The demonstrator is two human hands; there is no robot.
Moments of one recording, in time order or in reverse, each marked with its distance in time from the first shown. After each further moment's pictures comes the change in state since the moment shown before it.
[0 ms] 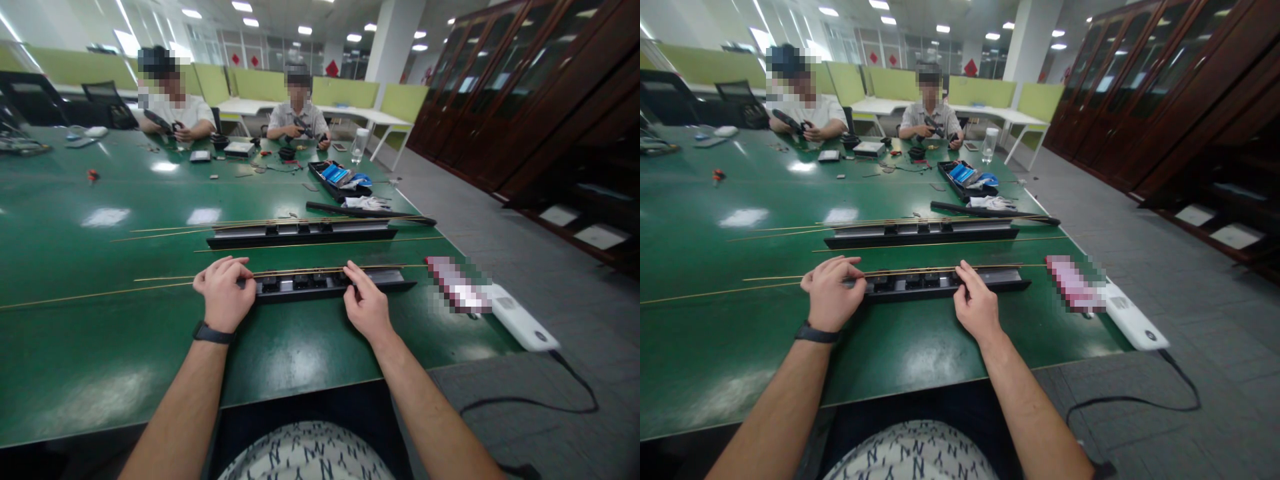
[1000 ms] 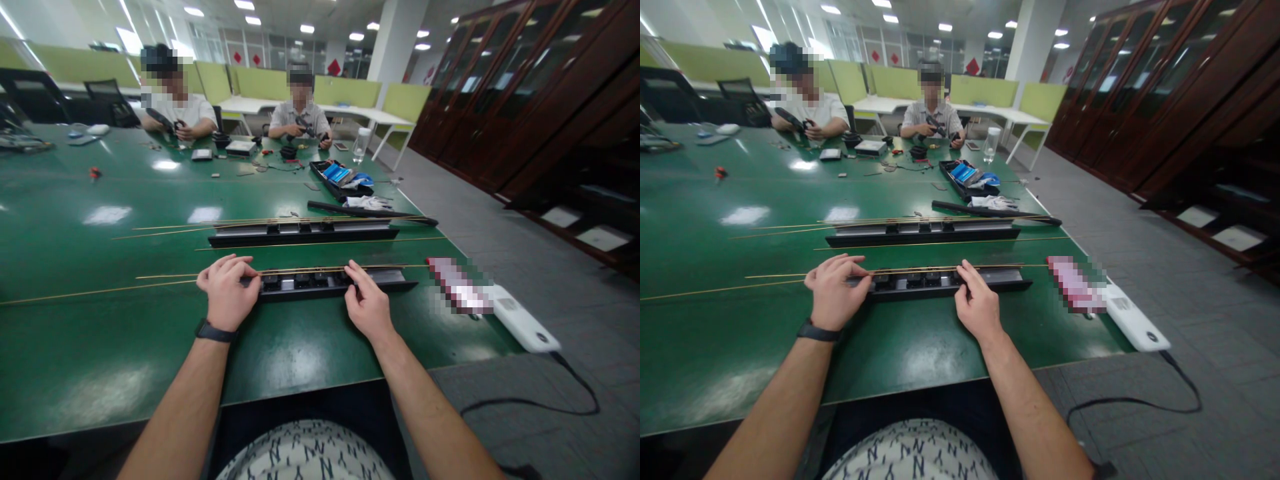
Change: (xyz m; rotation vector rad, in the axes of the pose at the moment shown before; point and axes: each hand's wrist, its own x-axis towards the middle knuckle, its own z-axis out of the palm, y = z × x) left_hand 0.001 0.004 -0.001 -0.029 -0.002 0.026; right_hand 0.000 0.001 0.000 0.002 0.006 -0.005
